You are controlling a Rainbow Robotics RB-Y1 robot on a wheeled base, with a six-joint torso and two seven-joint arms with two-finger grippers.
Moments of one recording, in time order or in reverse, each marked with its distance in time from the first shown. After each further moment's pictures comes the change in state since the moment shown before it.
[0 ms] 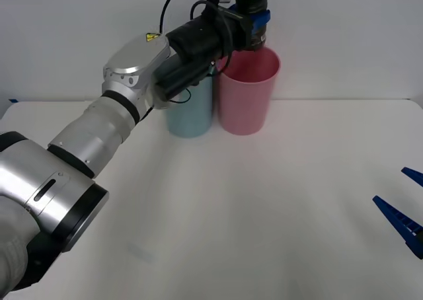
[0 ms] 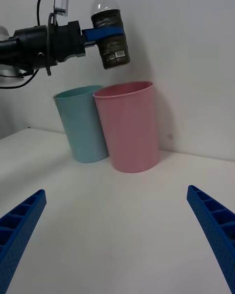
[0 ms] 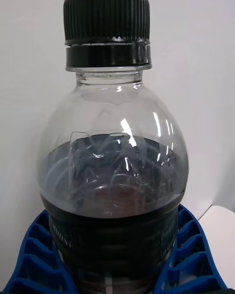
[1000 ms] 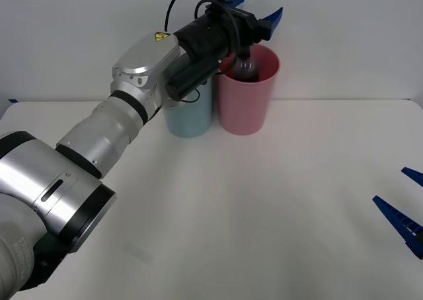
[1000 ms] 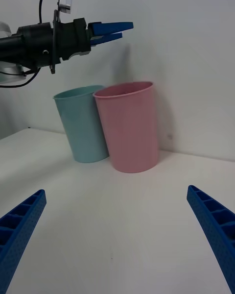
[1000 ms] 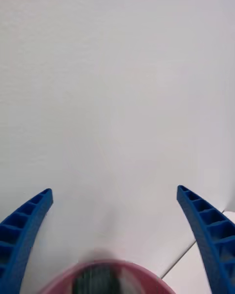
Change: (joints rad) right arm 0.000 0.000 0.000 0.000 0.000 0.000 0.000; left arm -0.009 -0.026 0.000 0.001 -0.006 0.072 -0.009
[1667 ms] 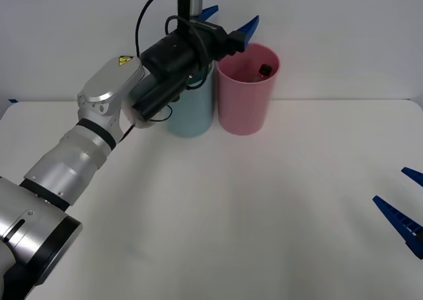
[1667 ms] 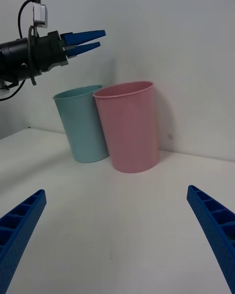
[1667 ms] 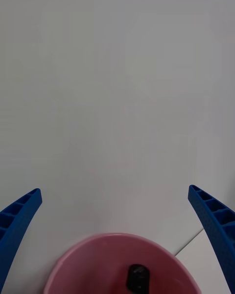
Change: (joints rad) right arm 0.000 0.000 0.000 0.000 0.000 0.000 0.000; left arm 0.235 0.133 0.000 -0.294 0.079 -0.024 0.011
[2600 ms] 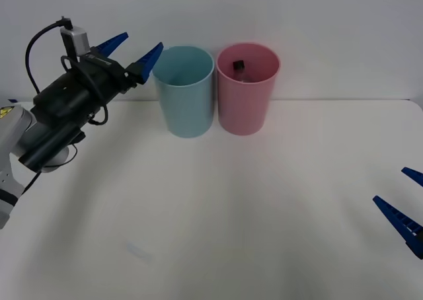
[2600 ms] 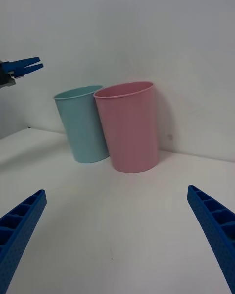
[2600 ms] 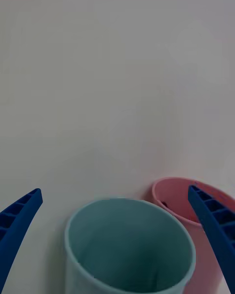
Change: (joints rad) right arm 0.000 0.000 0.000 0.000 0.000 0.000 0.000; left arm 0.448 0.249 0.267 -0.331 0.059 -0.211 0.002
